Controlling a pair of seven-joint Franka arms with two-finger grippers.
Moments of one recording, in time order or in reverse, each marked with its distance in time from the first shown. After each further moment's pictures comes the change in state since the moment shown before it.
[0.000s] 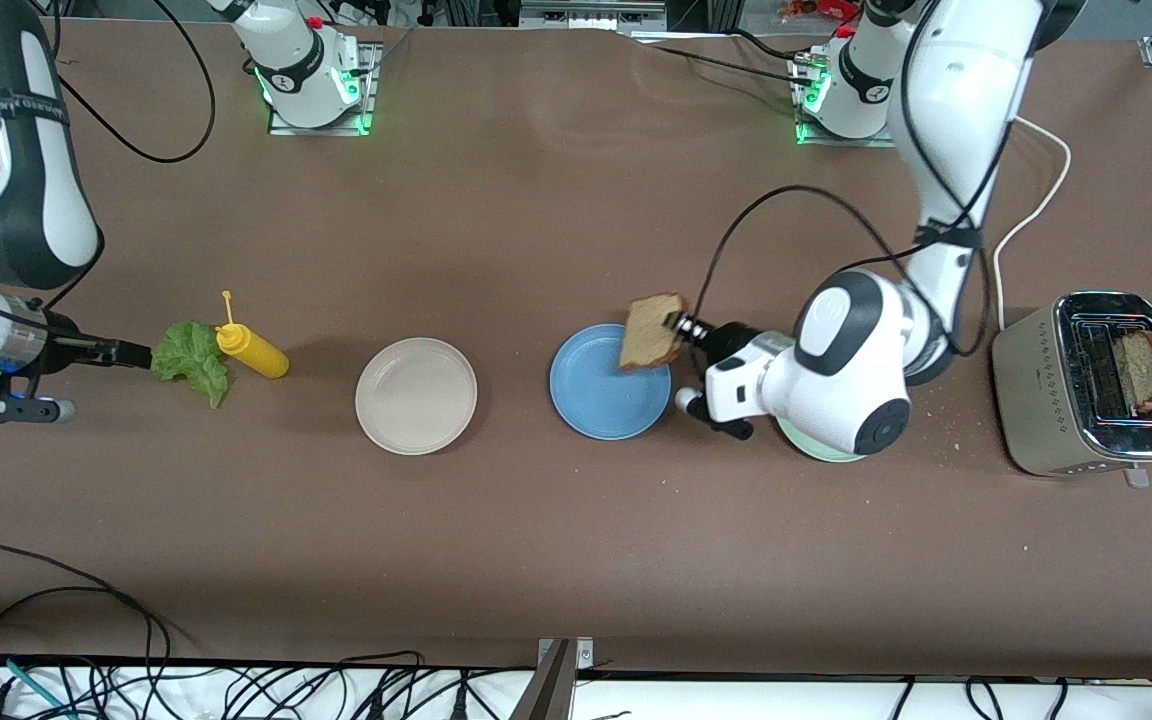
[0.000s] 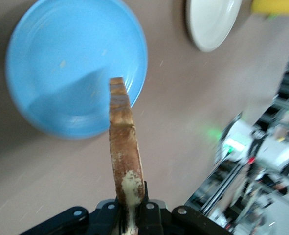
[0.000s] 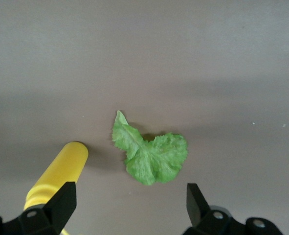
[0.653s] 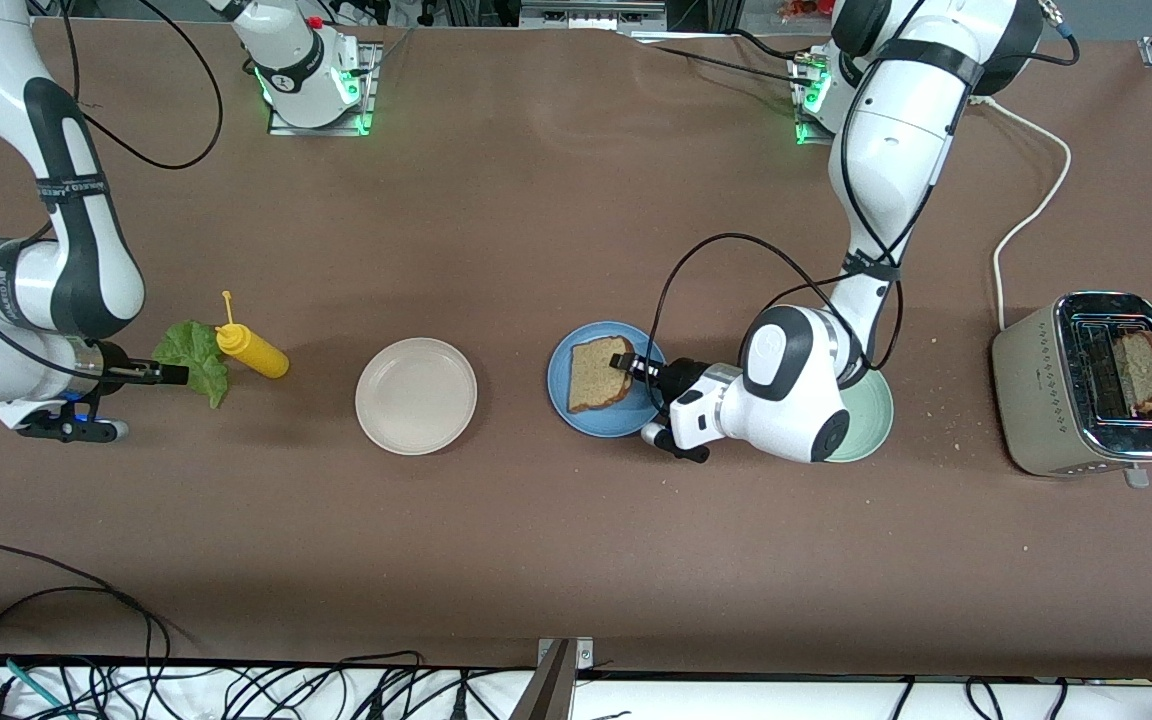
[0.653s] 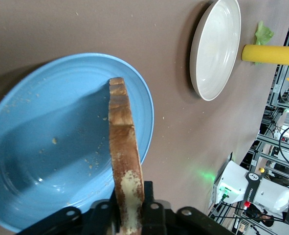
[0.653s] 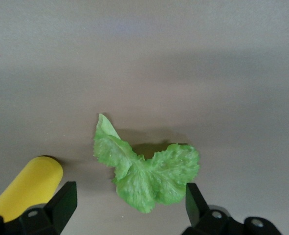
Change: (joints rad) left arm -0.058 0.140 0.012 0.004 -0.170 0.239 0.091; right arm -0.002 0.157 -0.029 -0.019 0.000 0.086 -0.001
